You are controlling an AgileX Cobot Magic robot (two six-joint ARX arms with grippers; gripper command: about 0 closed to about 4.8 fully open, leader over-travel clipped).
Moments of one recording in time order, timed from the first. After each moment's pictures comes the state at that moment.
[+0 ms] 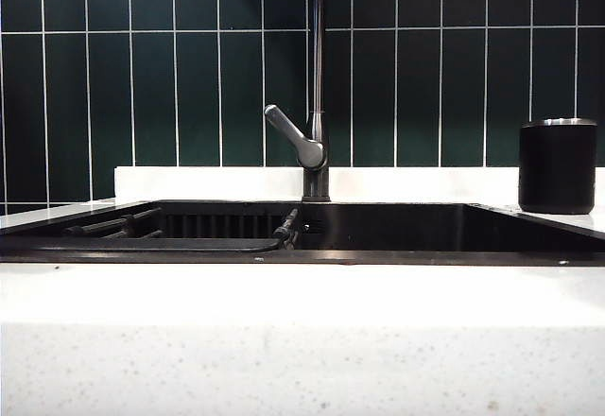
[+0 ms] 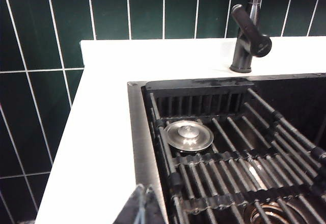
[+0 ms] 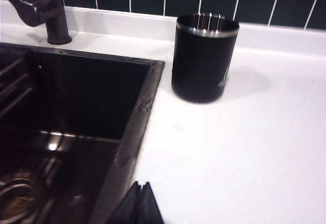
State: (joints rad) left arm -0.17 0.01 0.01 0.02 0.03 0.01; right arm 0.15 0.00 0.13 -0.23 0.11 -0.04
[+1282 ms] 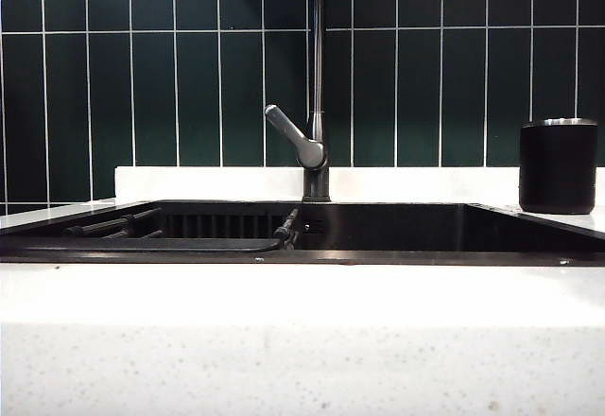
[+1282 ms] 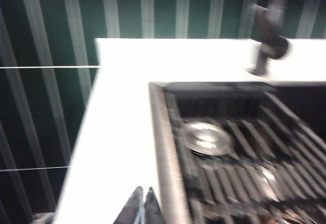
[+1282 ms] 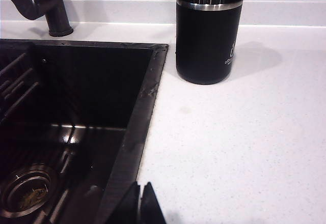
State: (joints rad) left arm -0.14 0.01 0.01 0.03 -0.01 -0.01; right arm 0.15 0.00 0.13 -0.27 0.10 0.03
